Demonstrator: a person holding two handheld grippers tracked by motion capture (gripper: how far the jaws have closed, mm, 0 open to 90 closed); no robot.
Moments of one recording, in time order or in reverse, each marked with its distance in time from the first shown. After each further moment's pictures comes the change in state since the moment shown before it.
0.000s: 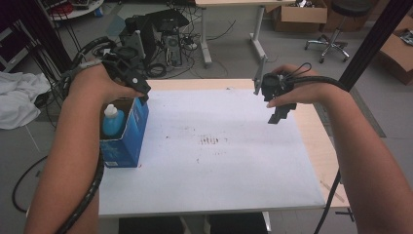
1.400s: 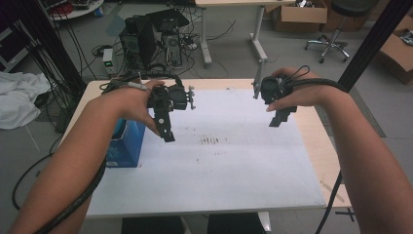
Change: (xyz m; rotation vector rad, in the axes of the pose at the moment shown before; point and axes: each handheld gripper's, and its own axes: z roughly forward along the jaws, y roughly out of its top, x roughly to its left) left arm -0.095 0.007 0.054 0.027 -0.131 0.934; right arm 0.006 0.003 0.003 0.041 0.009 -0.012
